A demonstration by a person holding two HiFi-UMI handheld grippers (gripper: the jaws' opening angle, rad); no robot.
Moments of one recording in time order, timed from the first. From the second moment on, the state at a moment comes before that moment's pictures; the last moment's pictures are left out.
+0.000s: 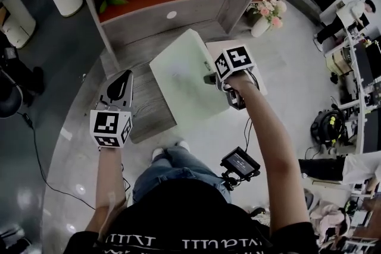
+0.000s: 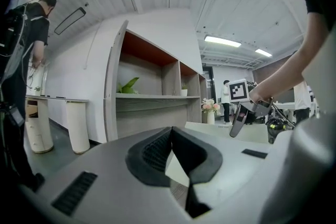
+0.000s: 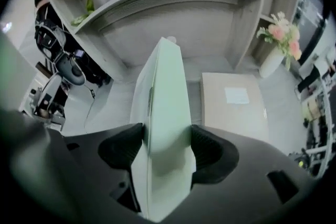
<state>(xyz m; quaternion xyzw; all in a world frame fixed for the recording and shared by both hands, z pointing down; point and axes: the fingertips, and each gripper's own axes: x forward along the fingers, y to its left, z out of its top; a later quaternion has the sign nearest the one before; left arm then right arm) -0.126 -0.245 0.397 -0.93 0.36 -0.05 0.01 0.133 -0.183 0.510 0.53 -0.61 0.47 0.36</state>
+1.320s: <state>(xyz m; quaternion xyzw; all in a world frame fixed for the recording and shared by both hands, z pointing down) -0.180 -0.235 0.374 -0.87 0.48 -0.04 0.02 0.076 -0.251 0.494 0.35 -0.66 0.28 0.60</state>
